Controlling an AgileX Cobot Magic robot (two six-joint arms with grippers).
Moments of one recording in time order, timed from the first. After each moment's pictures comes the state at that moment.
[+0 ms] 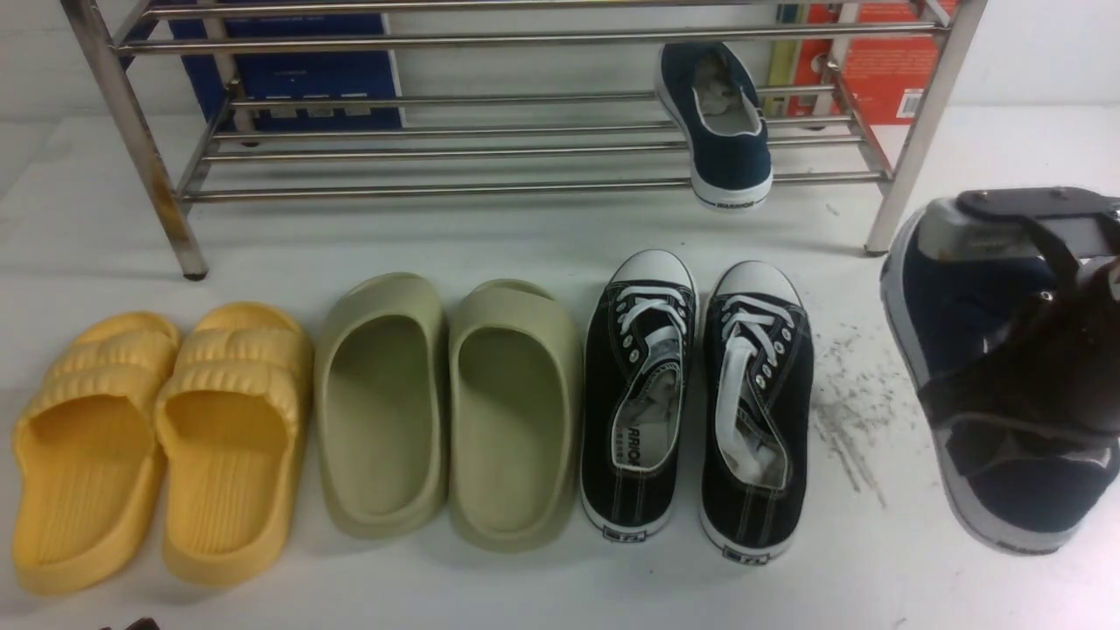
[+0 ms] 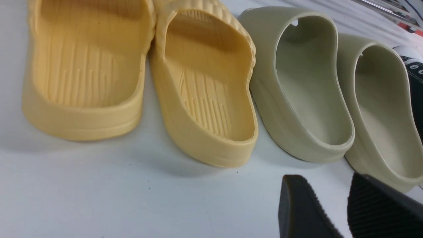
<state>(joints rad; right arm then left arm) 0.39 1.33 -1.08 0.18 1.08 0.14 0.00 -0.01 0.03 -0.34 0.41 -0.06</state>
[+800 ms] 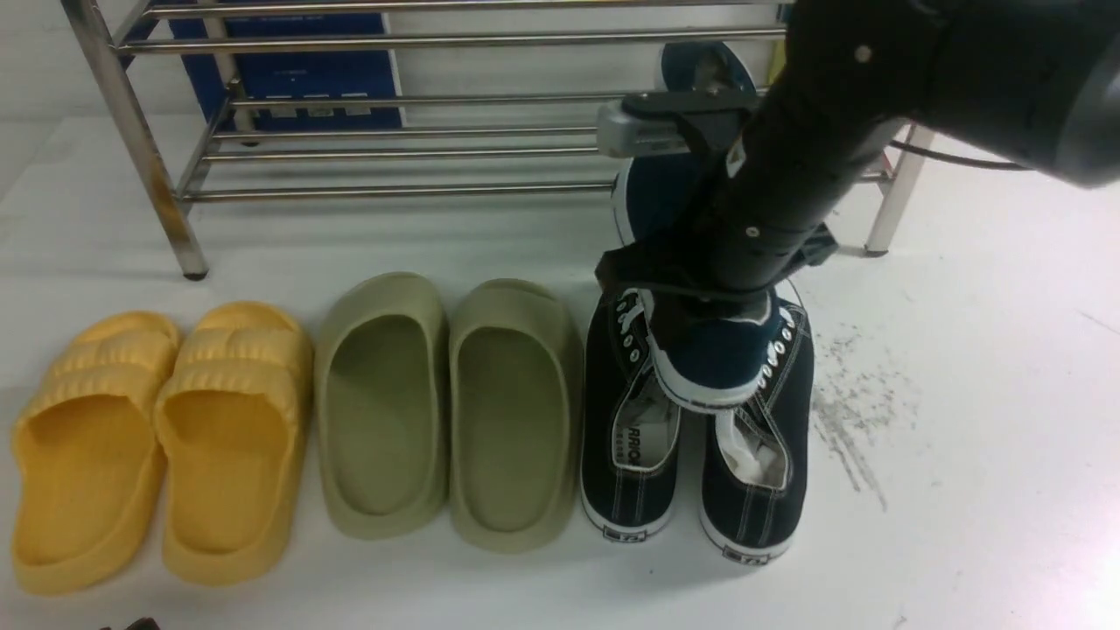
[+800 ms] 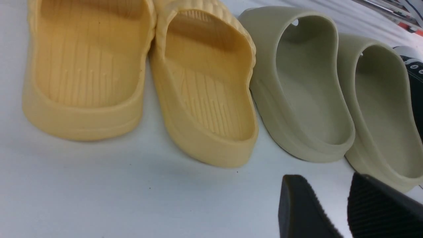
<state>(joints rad) 0.59 1.88 -1.71 0.20 1.07 0.19 0.00 -0.01 0.03 -0.34 0.41 -0.06</state>
